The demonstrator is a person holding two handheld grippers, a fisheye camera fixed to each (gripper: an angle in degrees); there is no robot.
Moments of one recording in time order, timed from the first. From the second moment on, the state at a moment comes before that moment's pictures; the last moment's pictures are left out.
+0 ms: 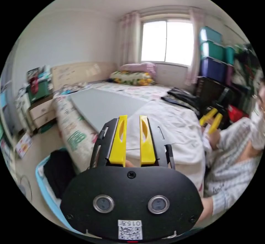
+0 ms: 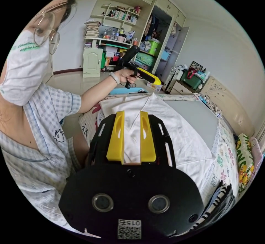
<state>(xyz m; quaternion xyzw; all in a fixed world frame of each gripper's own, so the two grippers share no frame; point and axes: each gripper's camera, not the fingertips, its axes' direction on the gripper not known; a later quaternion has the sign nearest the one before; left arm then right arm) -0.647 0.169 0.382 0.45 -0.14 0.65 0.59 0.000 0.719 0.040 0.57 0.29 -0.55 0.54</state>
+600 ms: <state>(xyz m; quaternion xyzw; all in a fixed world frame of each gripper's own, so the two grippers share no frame) -0.596 0.248 0.399 0.22 -0.25 0.83 0.46 0.020 0.667 0.046 0.43 0.33 -0.62 0.57</state>
